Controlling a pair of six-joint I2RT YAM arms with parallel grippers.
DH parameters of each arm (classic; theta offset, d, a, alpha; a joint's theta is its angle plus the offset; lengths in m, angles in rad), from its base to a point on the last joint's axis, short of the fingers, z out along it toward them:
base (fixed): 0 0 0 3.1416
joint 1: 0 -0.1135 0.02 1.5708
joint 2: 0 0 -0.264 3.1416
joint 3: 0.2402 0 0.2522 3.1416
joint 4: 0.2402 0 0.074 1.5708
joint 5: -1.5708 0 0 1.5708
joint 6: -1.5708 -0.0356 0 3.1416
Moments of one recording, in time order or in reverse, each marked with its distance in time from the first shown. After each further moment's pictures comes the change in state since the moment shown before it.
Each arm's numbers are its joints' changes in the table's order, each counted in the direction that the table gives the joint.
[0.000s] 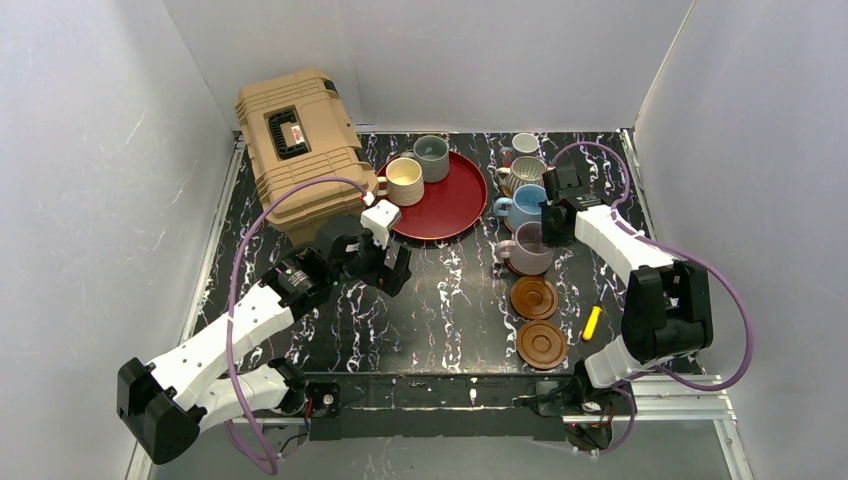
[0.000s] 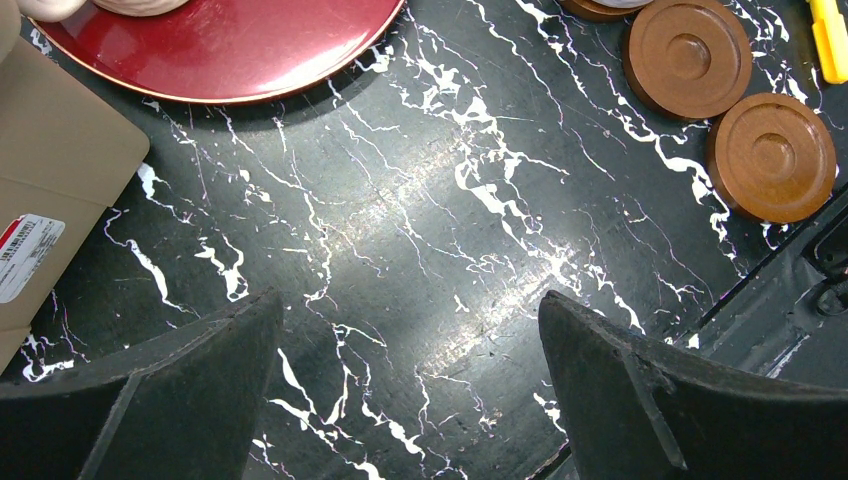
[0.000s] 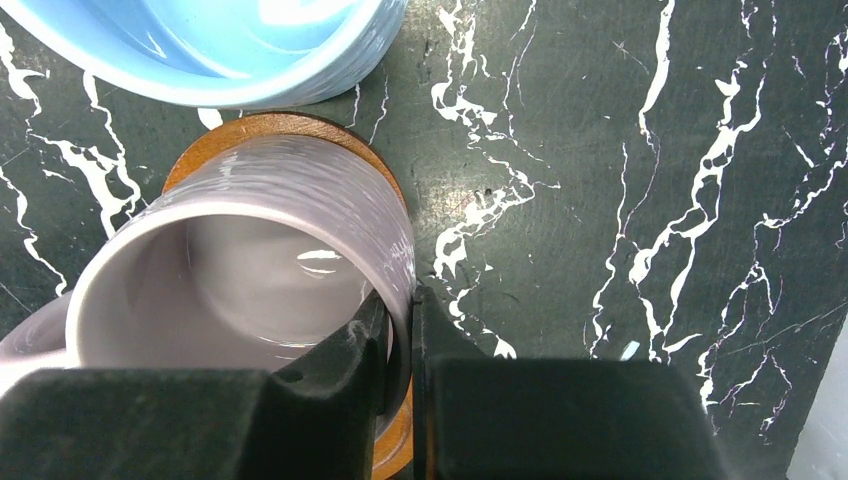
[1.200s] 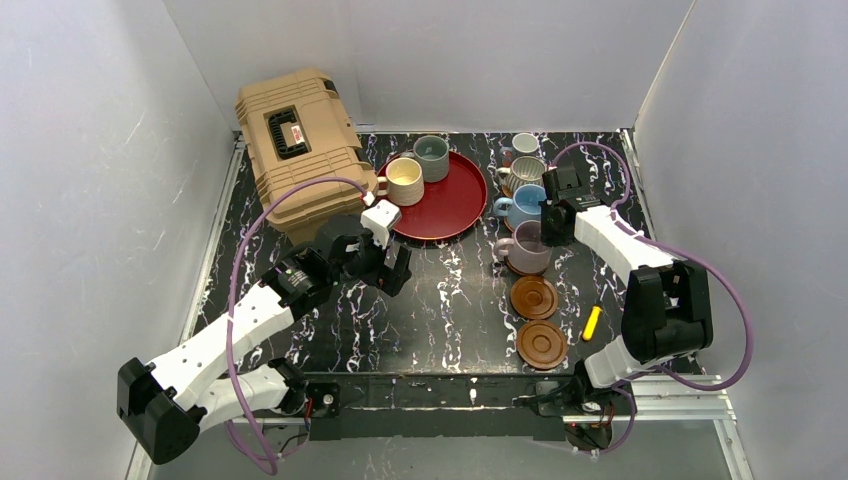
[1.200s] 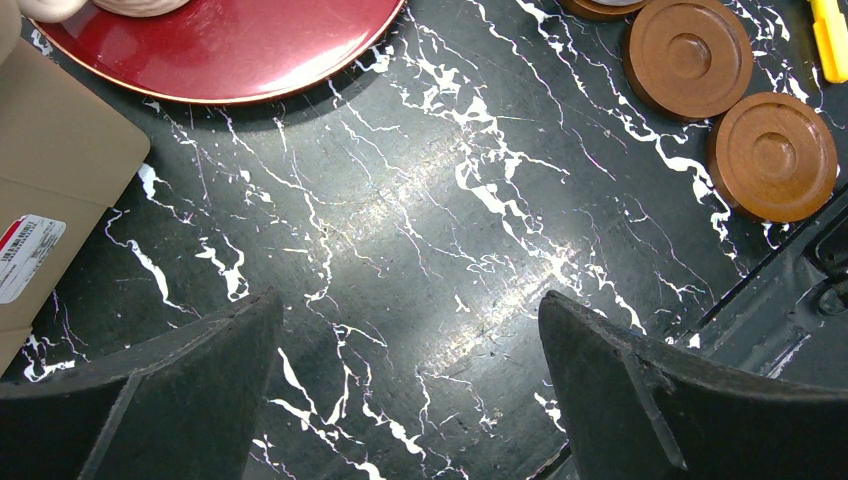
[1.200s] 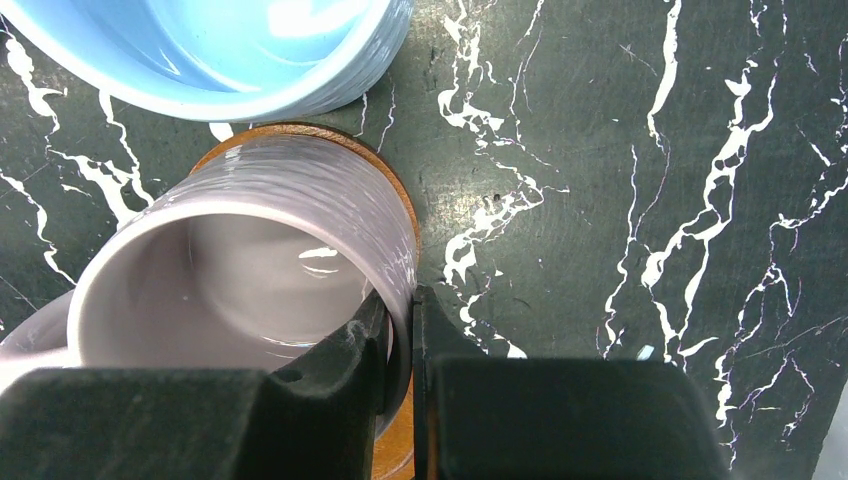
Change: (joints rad) left arm -0.001 0.000 0.000 0.001 0.000 -0.002; right arm 0.000 0.000 -0.005 -0.017 -0.001 -0.034
